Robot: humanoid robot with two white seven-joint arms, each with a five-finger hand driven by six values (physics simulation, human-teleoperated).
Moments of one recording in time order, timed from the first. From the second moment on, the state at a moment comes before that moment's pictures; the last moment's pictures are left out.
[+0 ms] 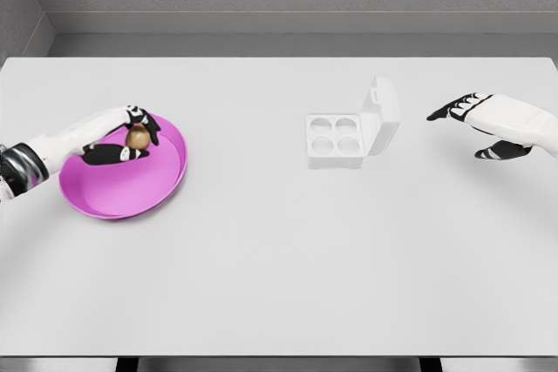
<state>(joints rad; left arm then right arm) -0.33 0.69 -0.34 -1.46 -0.11 -0.23 -0.46 -0.47 -0.86 0.42 -1.30 0.45 -0.61 0.38</state>
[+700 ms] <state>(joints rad) -0.40 0.39 -0.33 -1.48 -0.13 -0.23 -0.46 -0.60 -0.74 0.49 -1.08 0.45 -0.61 0.39</state>
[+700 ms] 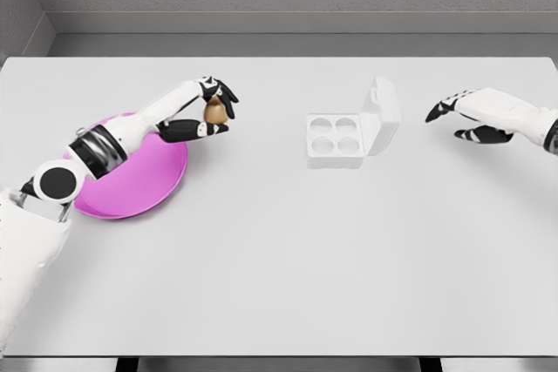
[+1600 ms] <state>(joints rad) -0.53 0.08 -0.45 -1.26 -0.19 -0.23 -0.46 -0.63 -0.70 0.50 -1.05 0.46 -0.61 0.41</state>
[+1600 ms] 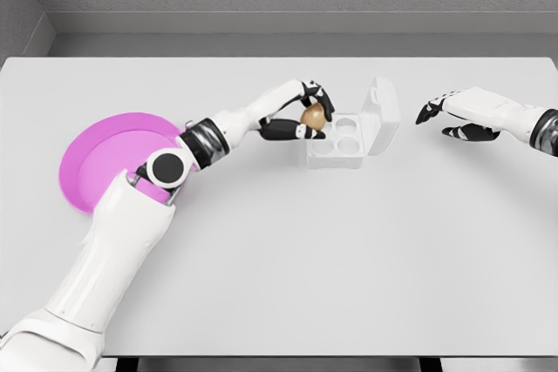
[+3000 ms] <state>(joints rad) -0.60 0.00 -0.47 -1.03 -0.24 -0.24 -0.46 -0.63 -0.70 0.50 -1.05 0.46 -0.61 0.41</state>
